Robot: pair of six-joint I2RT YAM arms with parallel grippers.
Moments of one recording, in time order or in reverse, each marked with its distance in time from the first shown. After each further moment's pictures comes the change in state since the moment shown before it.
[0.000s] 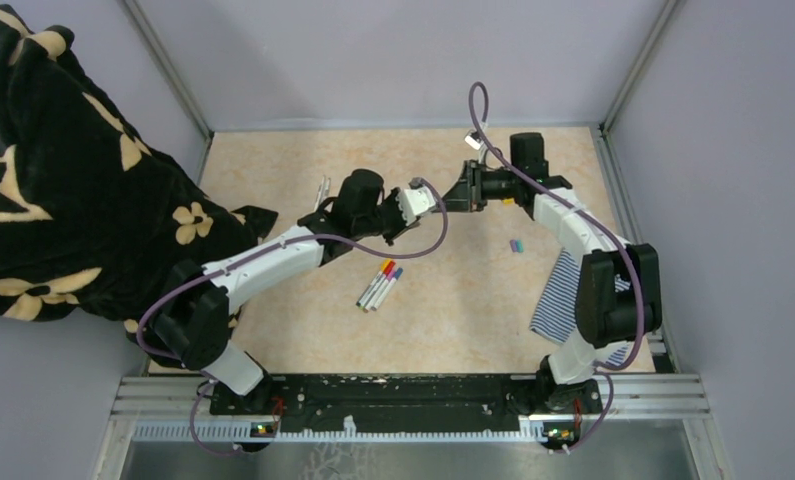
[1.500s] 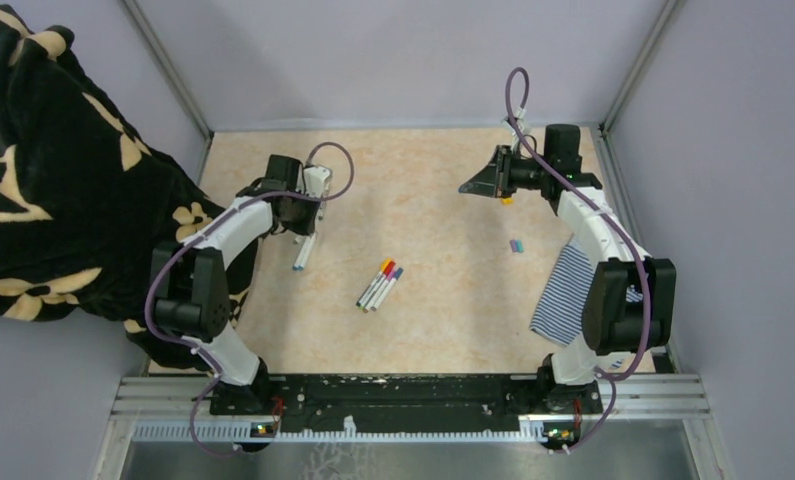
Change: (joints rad) left arm 0.507 0.099 0.030 -0.438 -0.176 -0.185; right arm -0.137 -0.058 0.026 -0.021 0.074 -0.023
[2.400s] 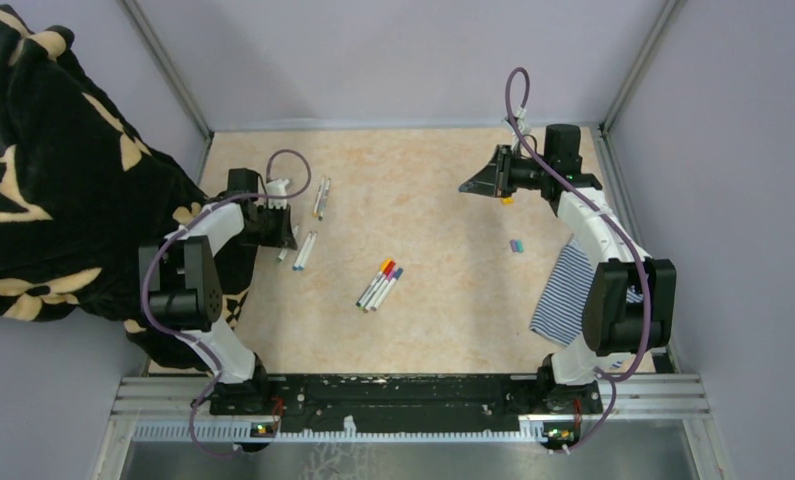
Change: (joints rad) left arm 0.261 0.042 -0.070 -0.040 0.264 -0.087; right arm 0.000 -0.005 -0.010 0.020 0.010 0.001
